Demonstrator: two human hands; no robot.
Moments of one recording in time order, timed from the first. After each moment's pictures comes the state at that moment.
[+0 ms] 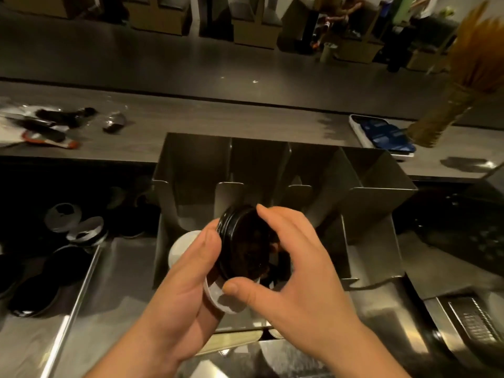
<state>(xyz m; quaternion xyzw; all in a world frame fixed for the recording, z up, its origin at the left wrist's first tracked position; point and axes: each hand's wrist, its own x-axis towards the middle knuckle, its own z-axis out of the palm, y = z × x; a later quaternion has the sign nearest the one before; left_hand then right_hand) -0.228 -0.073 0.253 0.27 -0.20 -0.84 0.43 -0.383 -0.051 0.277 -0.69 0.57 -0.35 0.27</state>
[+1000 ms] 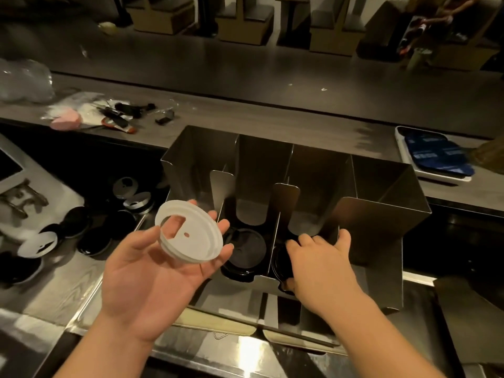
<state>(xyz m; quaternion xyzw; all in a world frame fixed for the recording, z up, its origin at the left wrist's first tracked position) -0.240 -0.036 0.241 0.25 -0.08 -0.75 0.61 -0.483 -0.097 0.227 -0.82 0.57 0.11 0.02</state>
